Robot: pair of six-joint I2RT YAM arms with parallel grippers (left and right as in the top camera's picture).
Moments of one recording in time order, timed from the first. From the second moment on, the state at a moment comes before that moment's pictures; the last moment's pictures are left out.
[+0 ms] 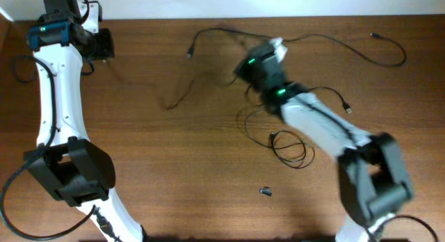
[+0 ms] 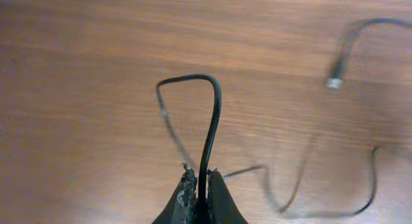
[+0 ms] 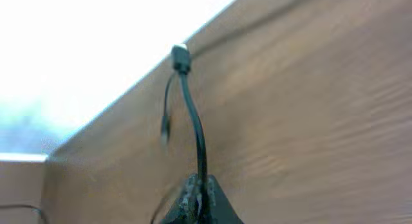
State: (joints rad) left arm 0.22 2.02 2.07 -1.05 0.10 0.11; right arm 0.44 1.89 1.33 -0.02 0.08 0.95
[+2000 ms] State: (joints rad) left arm -0.15 2.50 2.06 -0.48 0.08 0.54; right arm -0.64 2.17 1.33 0.22 -0.01 0.63
